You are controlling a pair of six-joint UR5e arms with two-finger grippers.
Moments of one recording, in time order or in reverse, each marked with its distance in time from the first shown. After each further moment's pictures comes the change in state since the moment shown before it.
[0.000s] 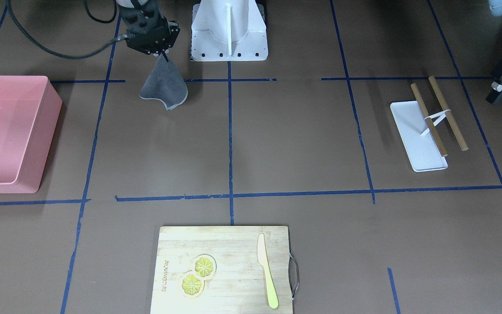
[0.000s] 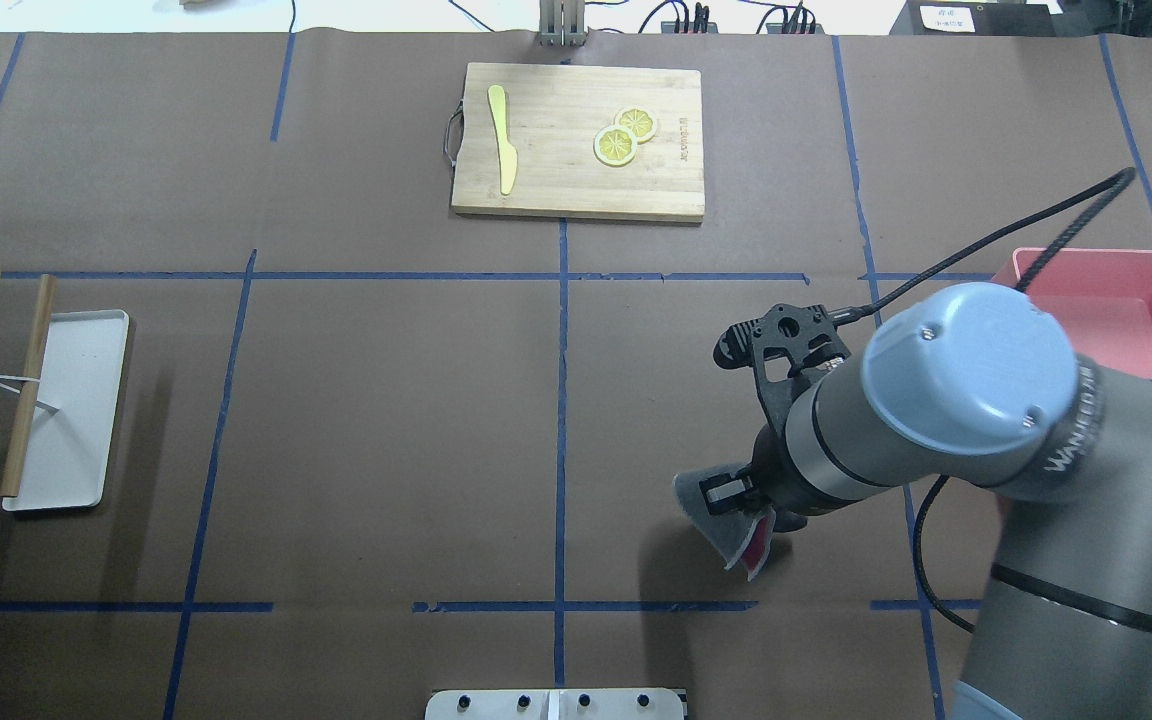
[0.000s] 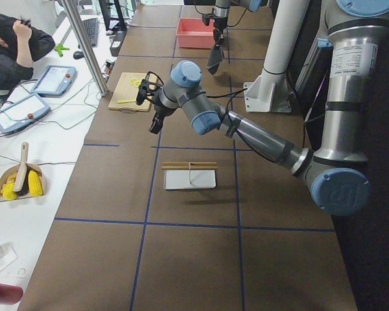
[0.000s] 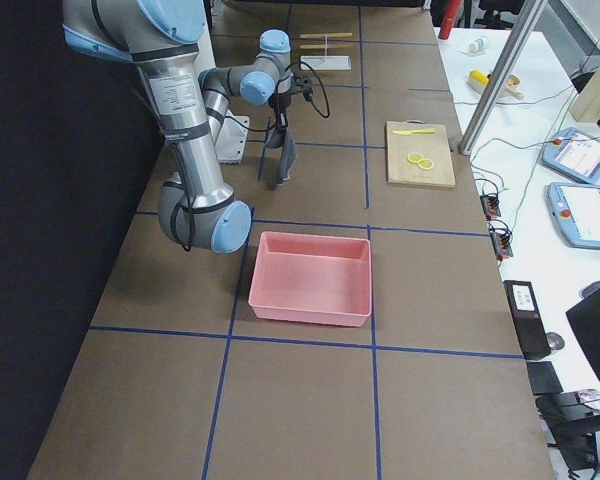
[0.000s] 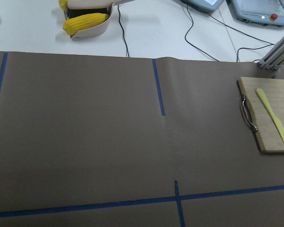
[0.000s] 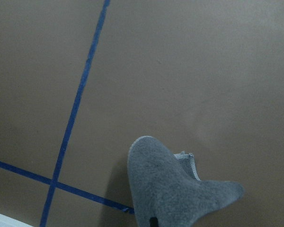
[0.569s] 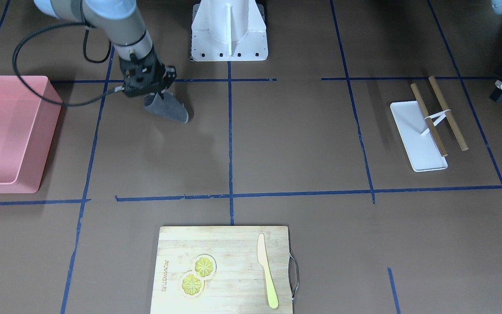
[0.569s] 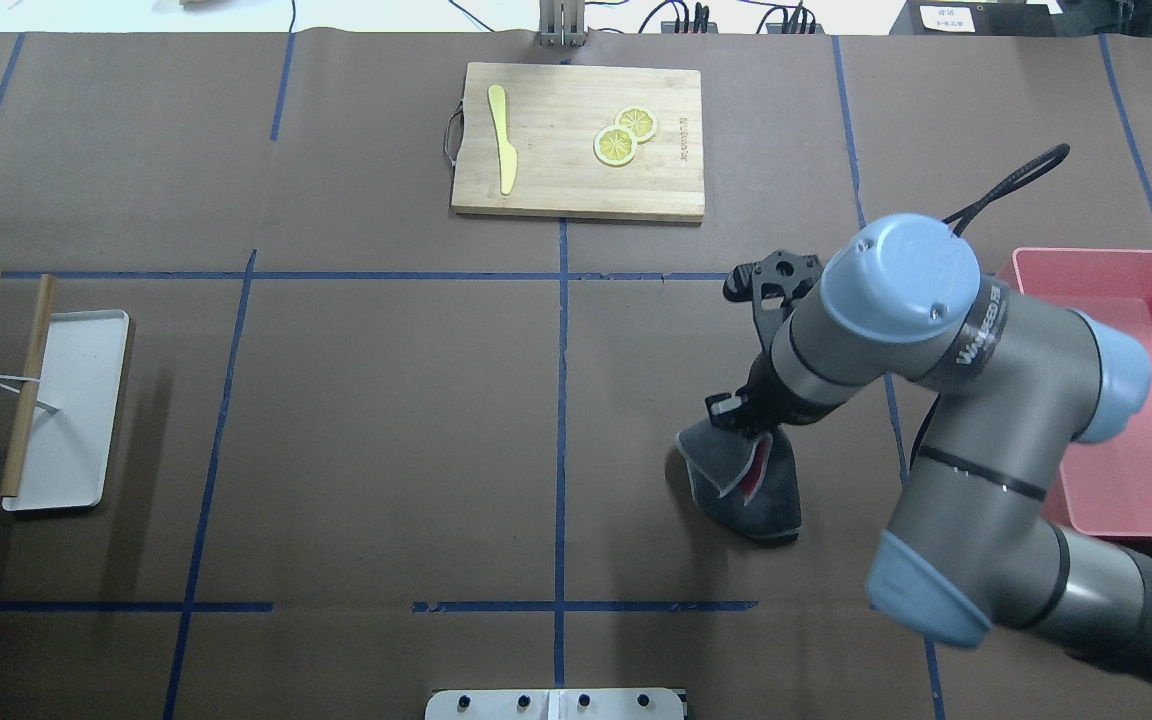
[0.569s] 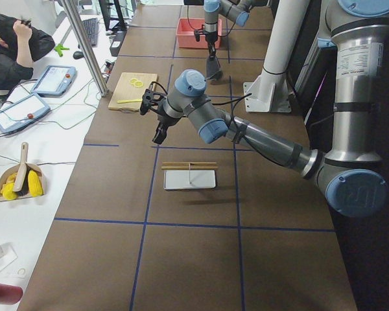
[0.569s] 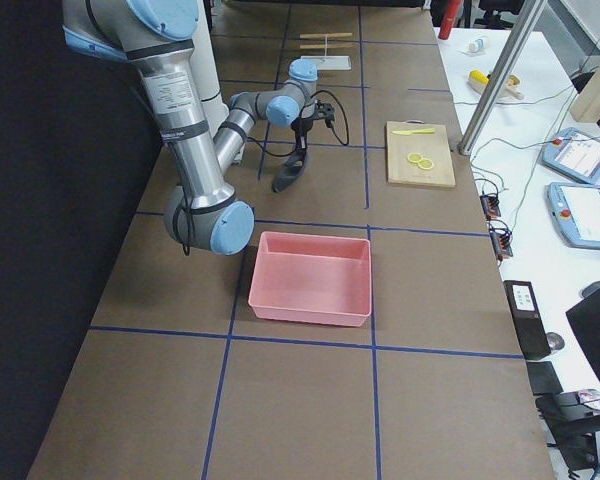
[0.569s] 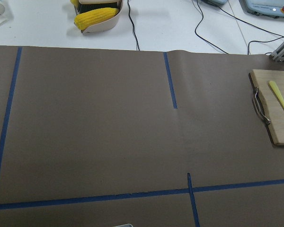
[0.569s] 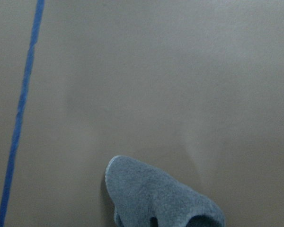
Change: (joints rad) left arm -0.004 0.024 -0.005 -0.001 0.001 0.013; right arm 0.138 0.003 -0.262 0.195 0.060 -0.002
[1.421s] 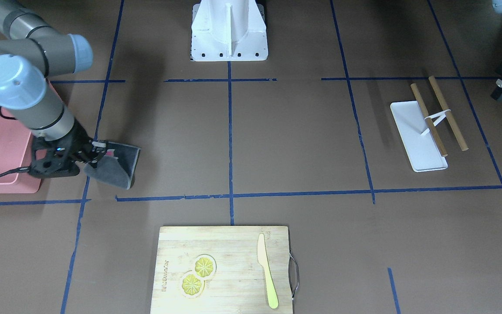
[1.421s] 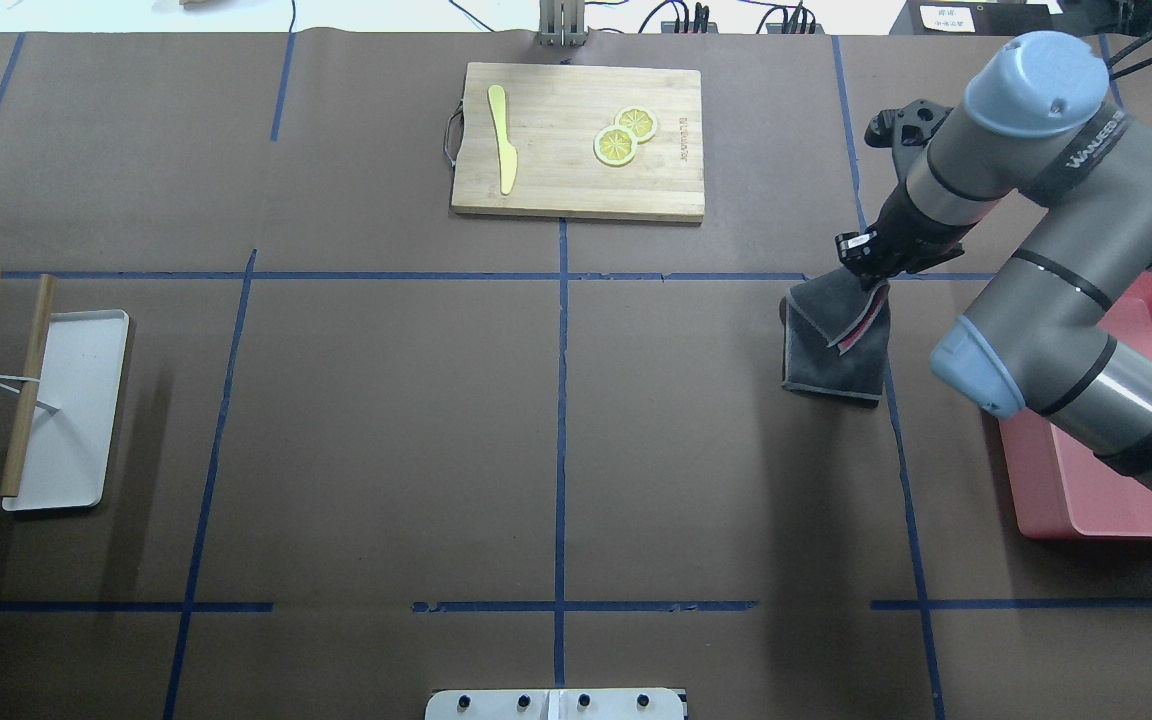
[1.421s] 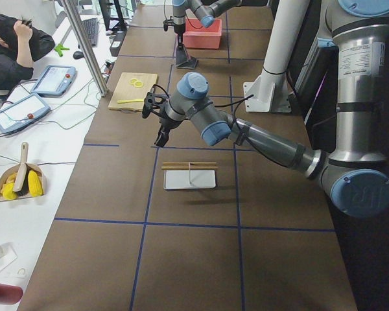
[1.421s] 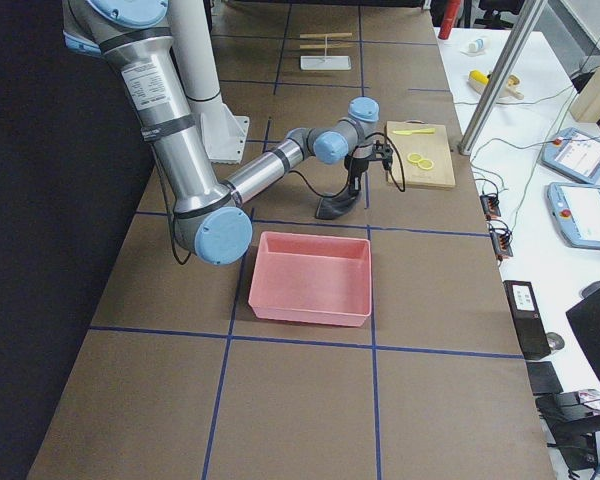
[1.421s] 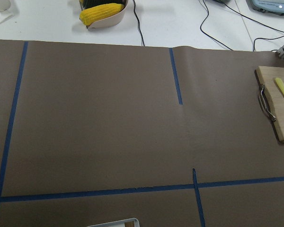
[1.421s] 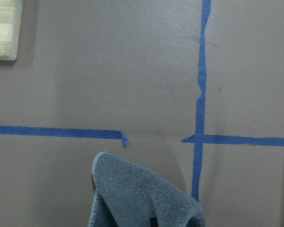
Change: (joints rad) left arm -0.001 0.018 -0.004 -0.003 0.000 0.001; right arm 0.311 -0.001 -0.271 0.087 0.109 -0.186
